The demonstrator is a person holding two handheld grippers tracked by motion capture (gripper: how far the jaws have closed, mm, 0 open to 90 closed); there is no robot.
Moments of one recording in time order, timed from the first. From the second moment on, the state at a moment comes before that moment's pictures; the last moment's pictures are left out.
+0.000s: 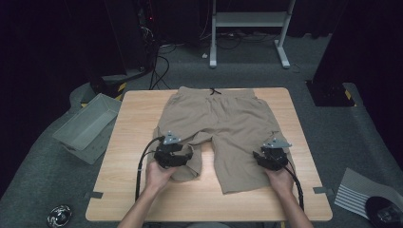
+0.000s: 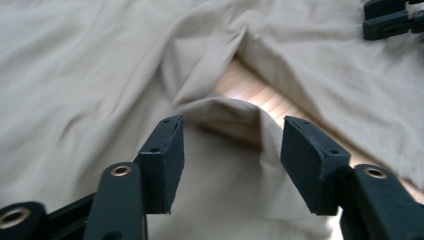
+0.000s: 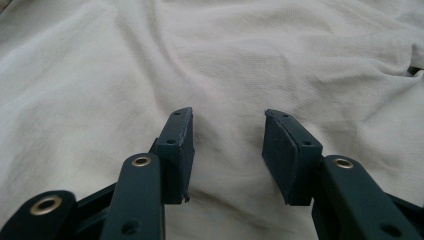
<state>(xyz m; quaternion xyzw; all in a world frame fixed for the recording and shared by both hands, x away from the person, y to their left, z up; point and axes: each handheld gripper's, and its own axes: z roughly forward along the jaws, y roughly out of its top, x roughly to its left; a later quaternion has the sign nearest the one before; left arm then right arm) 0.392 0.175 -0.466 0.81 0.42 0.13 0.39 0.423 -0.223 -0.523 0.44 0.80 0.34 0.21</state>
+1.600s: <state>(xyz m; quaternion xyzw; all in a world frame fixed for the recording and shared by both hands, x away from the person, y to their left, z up) 0.339 0.271 -0.509 0.76 0.55 0.19 0.28 0.424 -0.223 -0.523 0.44 0.80 0.34 0.21</state>
